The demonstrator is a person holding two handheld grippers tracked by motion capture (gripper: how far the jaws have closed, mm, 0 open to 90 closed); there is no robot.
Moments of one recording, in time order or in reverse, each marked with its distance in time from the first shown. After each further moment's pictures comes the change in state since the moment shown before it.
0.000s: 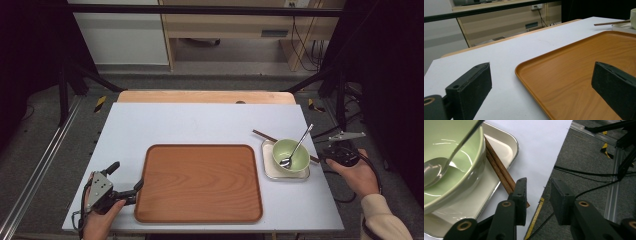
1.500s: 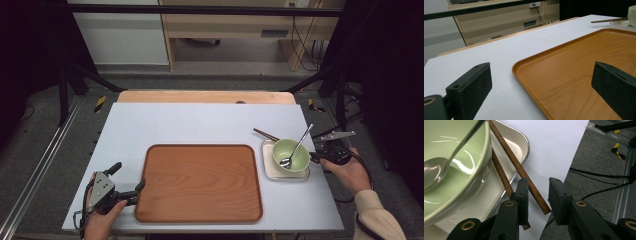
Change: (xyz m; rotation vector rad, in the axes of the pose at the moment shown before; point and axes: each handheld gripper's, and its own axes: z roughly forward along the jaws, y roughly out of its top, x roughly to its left) left arm -0.002 -0.001 0.002 0.012 -0.015 0.002; right arm 0.005 0.004 0.022 0.025 0.044 -0.022
